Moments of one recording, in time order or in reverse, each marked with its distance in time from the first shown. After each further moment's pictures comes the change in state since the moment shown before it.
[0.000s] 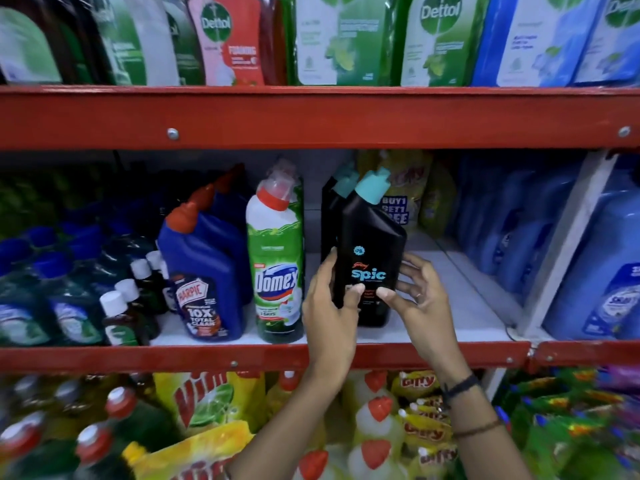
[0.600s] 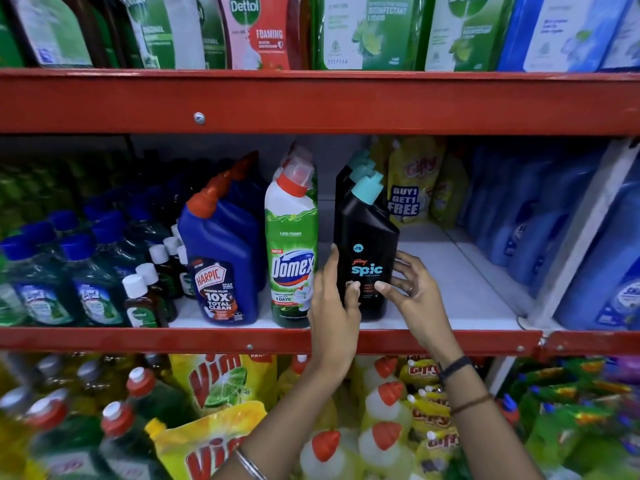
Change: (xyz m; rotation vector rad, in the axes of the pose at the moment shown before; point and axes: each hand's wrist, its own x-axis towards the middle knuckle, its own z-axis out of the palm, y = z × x) left_hand -0.010 -0.012 -0.018 0.236 -0.024 0.084; right_hand 0.001 0.024 0.015 -0.026 -0.121 0.063
